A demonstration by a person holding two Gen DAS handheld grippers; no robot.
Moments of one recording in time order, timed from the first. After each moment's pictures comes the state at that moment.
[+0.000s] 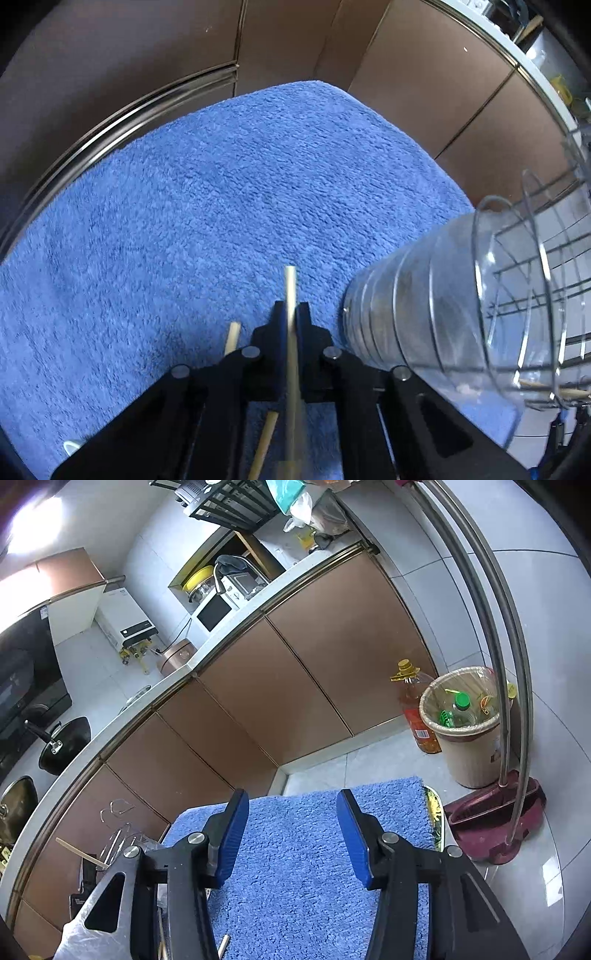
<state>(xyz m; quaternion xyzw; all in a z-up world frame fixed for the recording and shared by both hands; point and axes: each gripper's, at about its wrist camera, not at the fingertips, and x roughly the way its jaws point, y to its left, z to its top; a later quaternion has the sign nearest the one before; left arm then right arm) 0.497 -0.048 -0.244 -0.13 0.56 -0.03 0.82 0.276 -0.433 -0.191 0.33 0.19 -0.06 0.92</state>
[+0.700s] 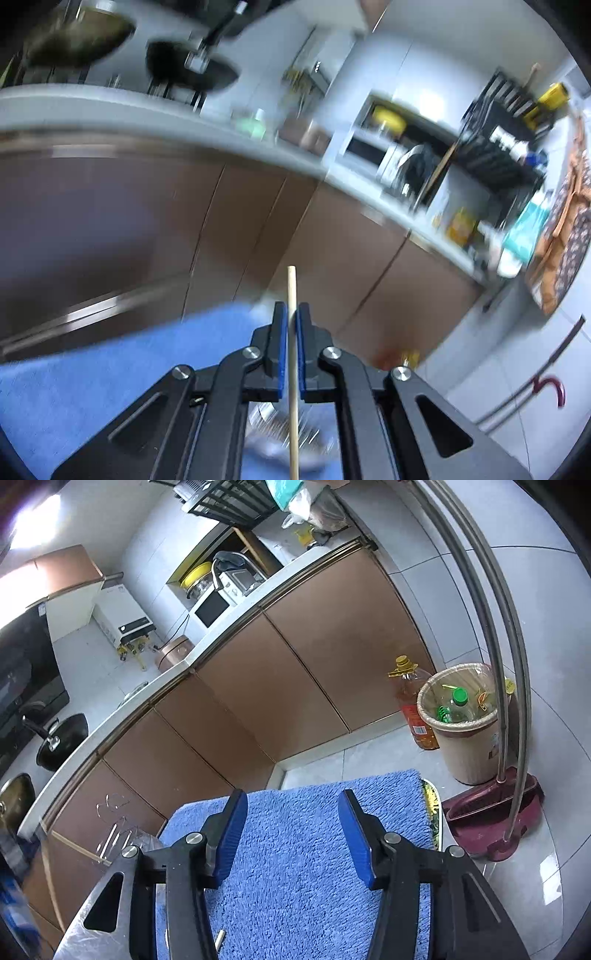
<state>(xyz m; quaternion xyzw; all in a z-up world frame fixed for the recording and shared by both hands) 0.393 -0.028 -0.017 -0.20 0.19 -0.08 0.96 0.278 -0.425 -0.196 0.32 0.20 -0.06 0.92</state>
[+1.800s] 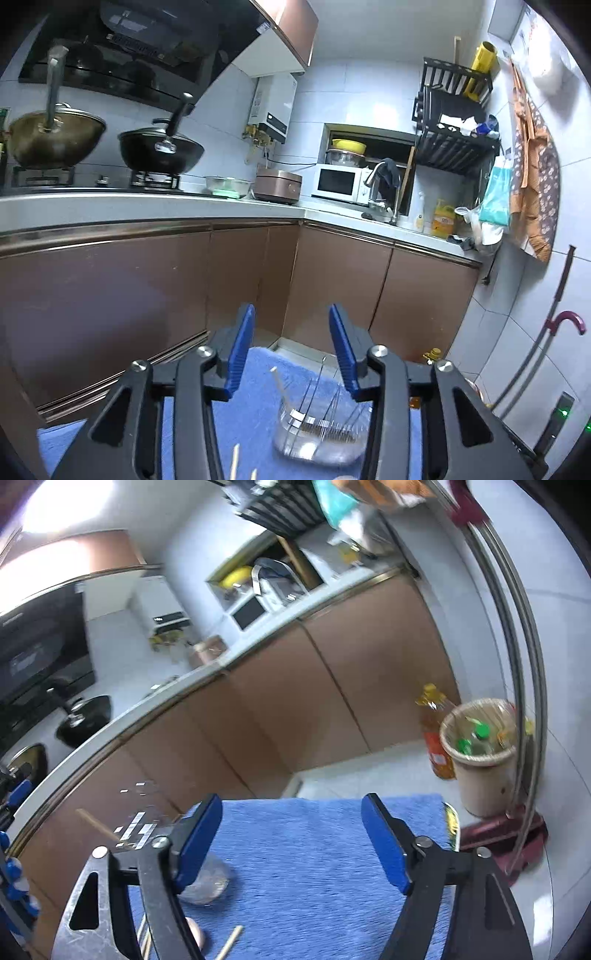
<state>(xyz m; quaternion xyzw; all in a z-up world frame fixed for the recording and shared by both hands) 0.300 -0.028 0.000 -0.08 0.12 -0.09 0.99 0.256 -0.388 -0.160 0.25 0.15 -0.01 0.95</state>
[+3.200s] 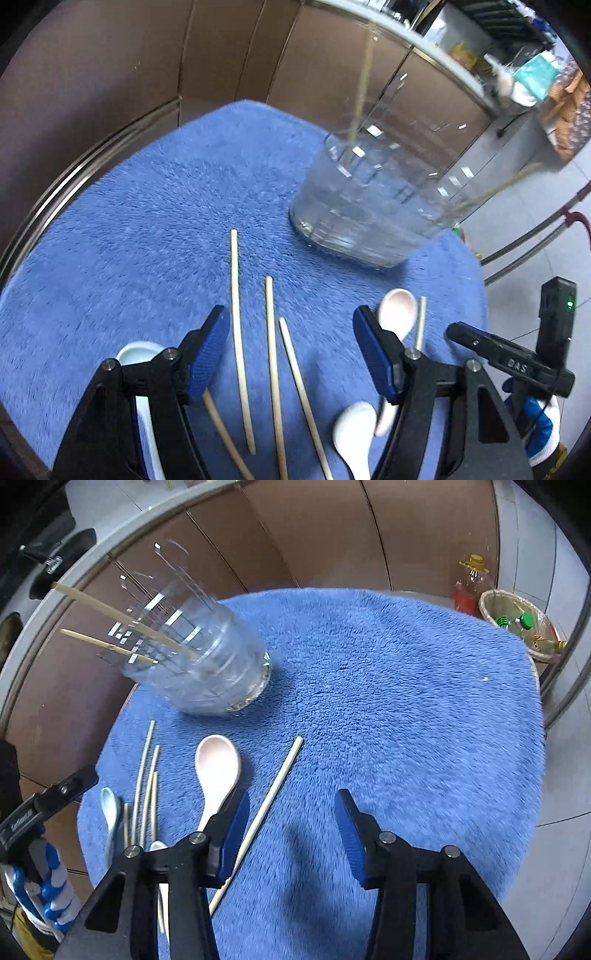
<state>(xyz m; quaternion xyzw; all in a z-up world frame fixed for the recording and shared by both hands) 0.390 -0.007 -0.196 -0.08 0.52 -0.19 0.83 0.312 -0.282 -0.230 0.19 0.52 0.05 0.83</state>
